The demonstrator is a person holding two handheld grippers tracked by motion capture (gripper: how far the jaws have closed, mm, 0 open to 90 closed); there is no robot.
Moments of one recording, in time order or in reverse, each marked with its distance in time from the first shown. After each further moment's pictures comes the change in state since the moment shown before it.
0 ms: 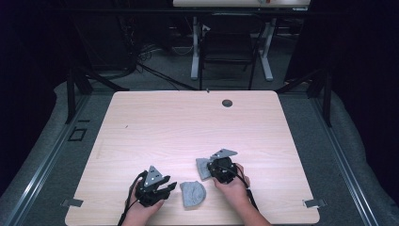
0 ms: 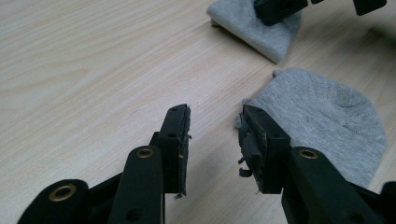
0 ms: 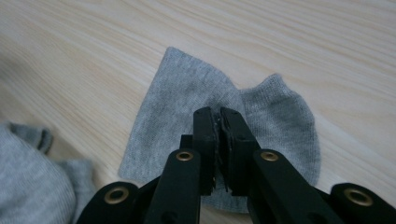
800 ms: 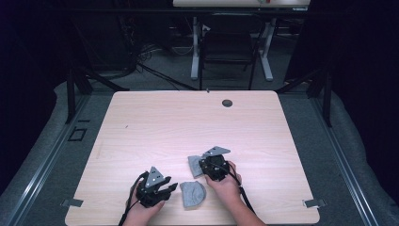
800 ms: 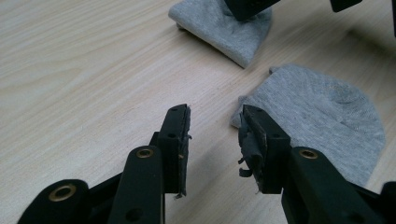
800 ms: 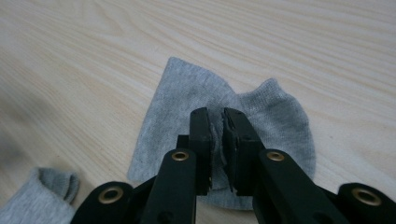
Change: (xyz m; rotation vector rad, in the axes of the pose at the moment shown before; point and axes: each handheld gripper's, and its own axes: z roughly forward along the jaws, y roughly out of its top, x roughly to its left) left arm -0.003 -0.001 0.002 0.006 -0.002 0.011; right arm 0.013 0.013 0.008 -0.054 0.021 0.012
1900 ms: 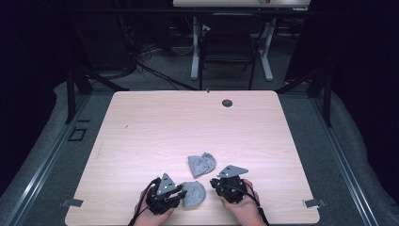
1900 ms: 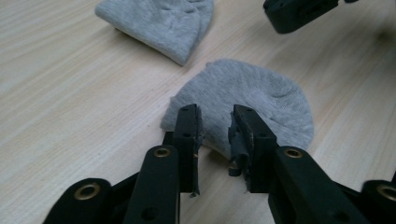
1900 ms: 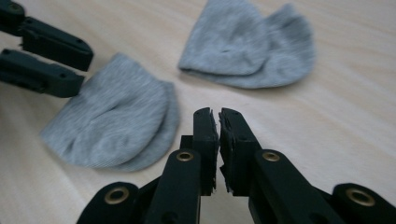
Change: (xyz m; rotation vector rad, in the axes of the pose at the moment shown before) left arm -0.035 0.003 0.008 0.041 -0.085 0.058; right arm 0.006 -0.048 -0.060 0.039 0.110 -0.083
